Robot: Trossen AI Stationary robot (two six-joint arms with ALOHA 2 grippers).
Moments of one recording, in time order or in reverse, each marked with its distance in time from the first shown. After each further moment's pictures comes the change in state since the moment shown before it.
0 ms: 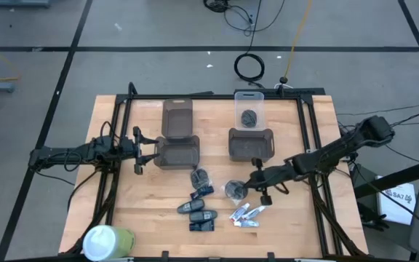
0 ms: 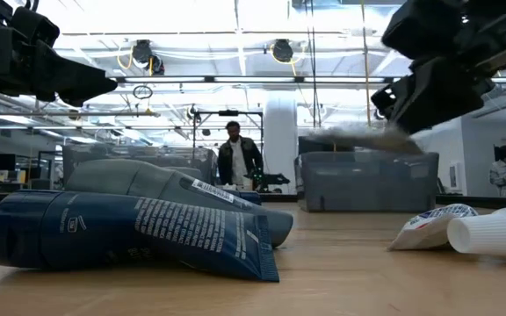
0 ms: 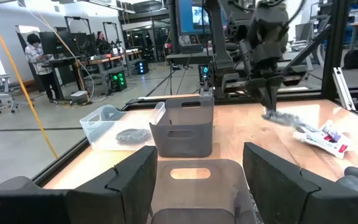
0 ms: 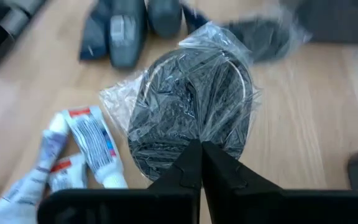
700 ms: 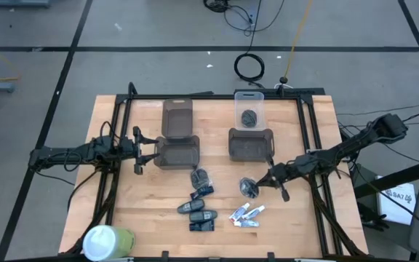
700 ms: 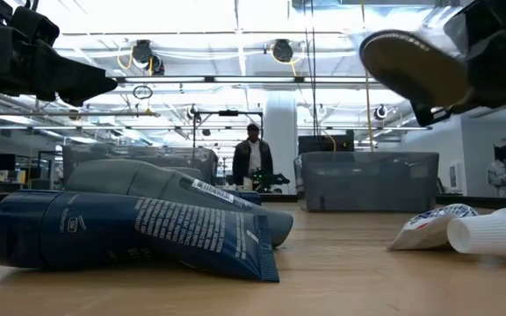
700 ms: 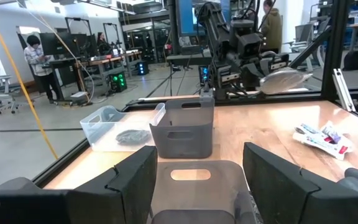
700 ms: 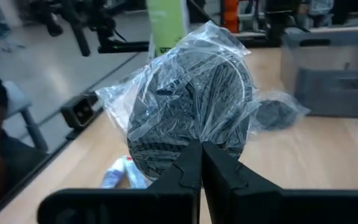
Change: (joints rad) left arm 0.000 0.000 0.000 0.004 0.000 0.000; right arm 0.000 -0.328 -0.405 0.535 -0.105 -0.006
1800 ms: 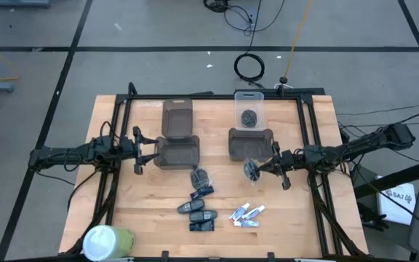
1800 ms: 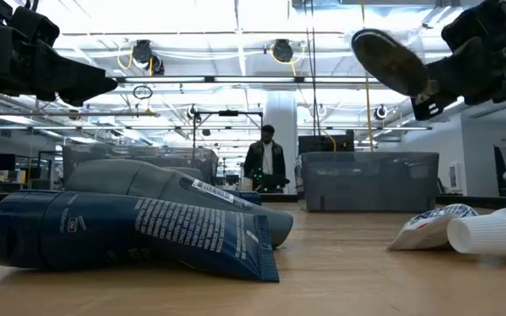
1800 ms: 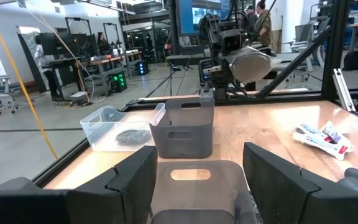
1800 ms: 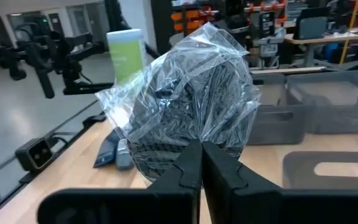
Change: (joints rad) left arm 0.000 0.000 0.000 0.000 0.000 0.000; right arm -0.177 -0.251 -0.089 -0.012 0.002 -0.037
